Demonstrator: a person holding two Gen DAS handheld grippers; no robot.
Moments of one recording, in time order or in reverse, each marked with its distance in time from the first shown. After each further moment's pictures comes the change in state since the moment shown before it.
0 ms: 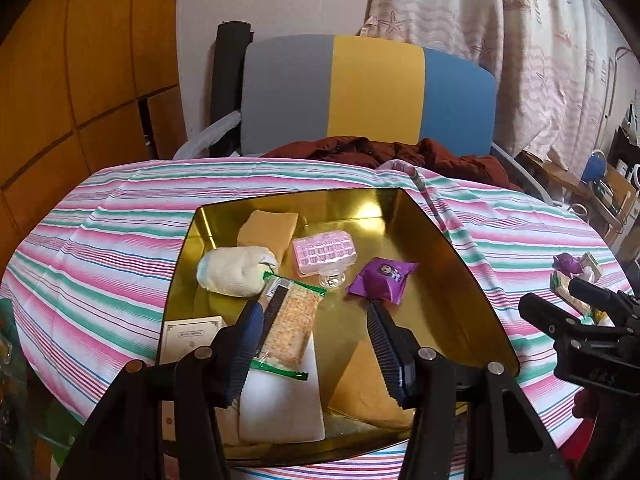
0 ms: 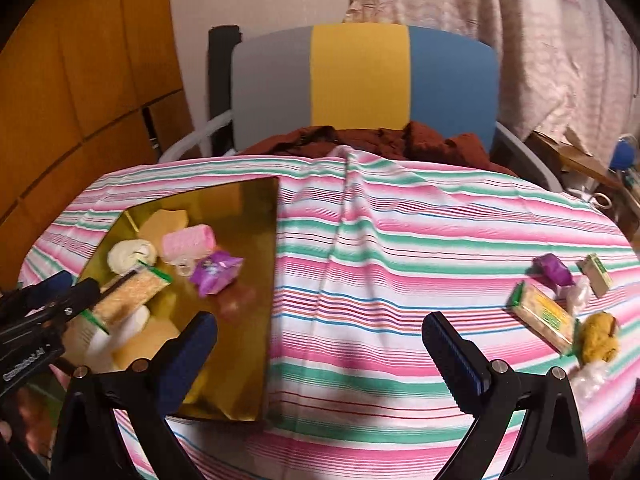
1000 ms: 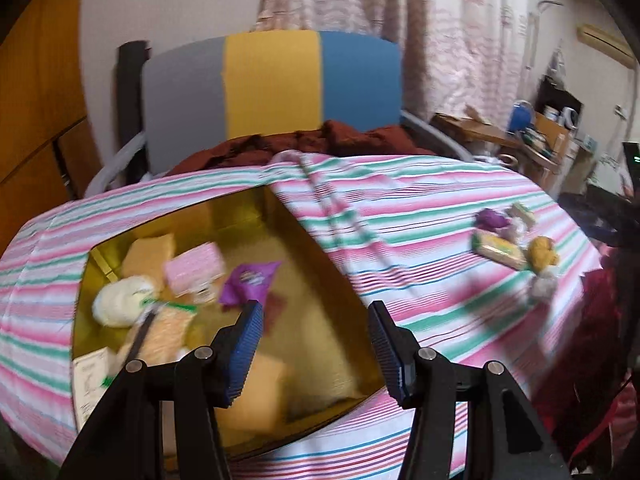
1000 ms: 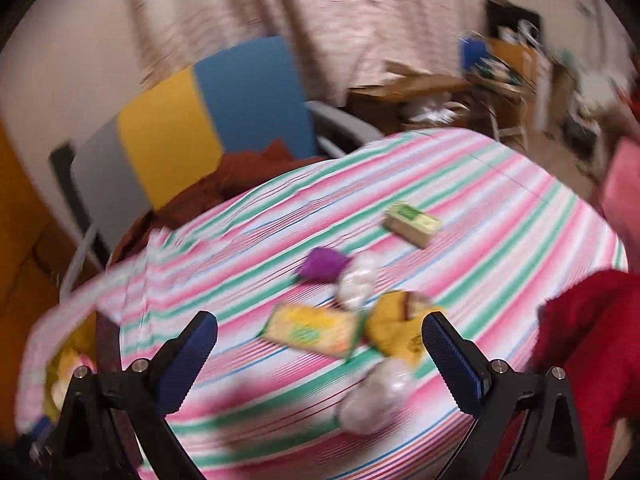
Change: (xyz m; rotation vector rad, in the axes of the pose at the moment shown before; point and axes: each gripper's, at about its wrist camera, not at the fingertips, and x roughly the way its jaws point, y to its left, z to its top) left arm -0.006 -0.095 0.006 0.225 0.026 -0.250; right arm -0.081 -0.252 -0.008 0.559 -0.061 -0.273
